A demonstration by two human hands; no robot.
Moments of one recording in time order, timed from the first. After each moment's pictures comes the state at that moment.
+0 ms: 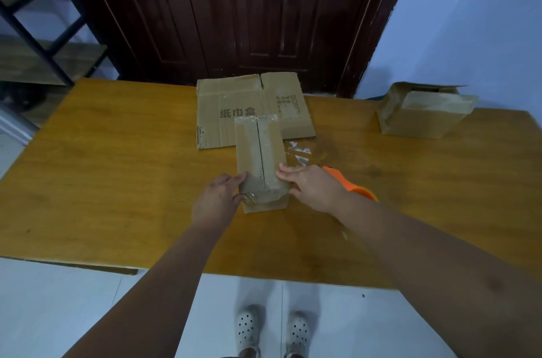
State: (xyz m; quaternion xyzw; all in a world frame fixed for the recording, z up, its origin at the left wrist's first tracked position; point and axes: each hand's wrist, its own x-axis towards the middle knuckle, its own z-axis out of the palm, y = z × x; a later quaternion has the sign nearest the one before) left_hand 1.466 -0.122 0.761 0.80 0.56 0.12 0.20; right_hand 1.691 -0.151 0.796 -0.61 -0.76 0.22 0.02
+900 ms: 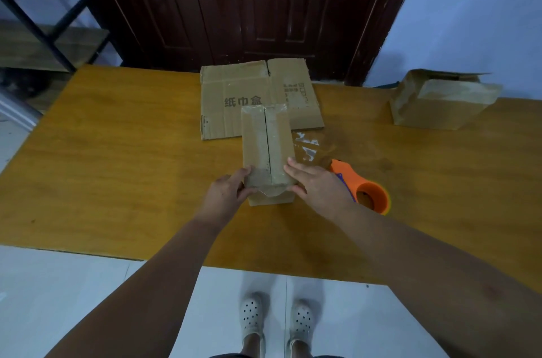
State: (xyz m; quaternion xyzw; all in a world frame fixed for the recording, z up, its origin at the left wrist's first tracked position) left_hand 1.466 -0.120 0.762 0.83 0.48 0.18 0.23; right_hand 1.685 -0.163 0.770 -0.62 -0.77 0.13 0.06
